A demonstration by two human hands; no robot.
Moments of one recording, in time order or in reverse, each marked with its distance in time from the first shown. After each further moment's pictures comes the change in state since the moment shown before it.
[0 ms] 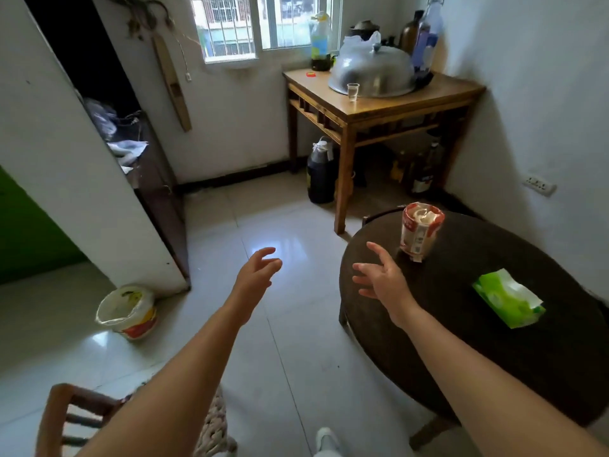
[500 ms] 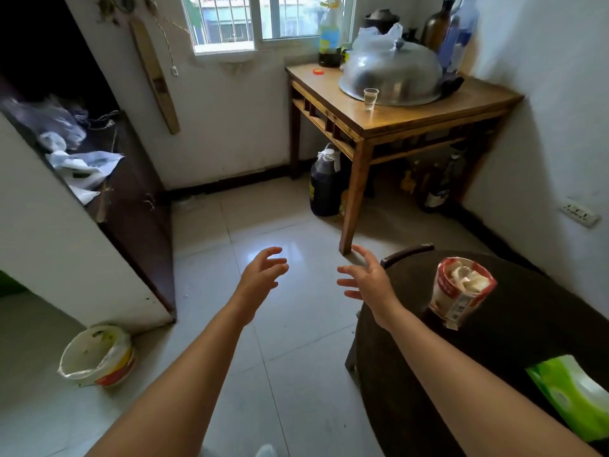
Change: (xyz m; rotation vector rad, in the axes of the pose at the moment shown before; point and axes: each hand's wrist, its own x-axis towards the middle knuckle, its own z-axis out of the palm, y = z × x) left_hand 0.260 0.050 -0.024 -0.019 -0.064 -0.009; right_hand 0.254 -0.058 0.064 0.016 -0.071 0.050
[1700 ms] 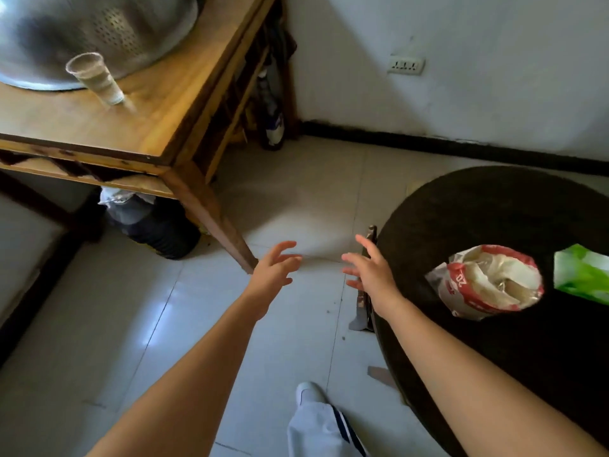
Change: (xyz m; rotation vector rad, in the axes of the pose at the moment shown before) left_hand 0.533 0.029 0.224 0.352 -0.926 -0.186; right_hand 0.388 0.056 -0.131 0.438 0.941 0.374
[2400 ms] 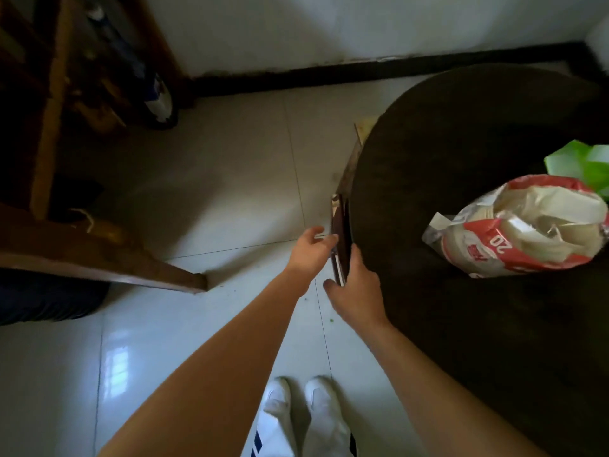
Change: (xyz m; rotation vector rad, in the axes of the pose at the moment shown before) left_hand 0.194 -0.068 0.119 0.241 -0.304 -0.152; right_hand 0.102 0.112 0.023 -0.481 0.385 0.126
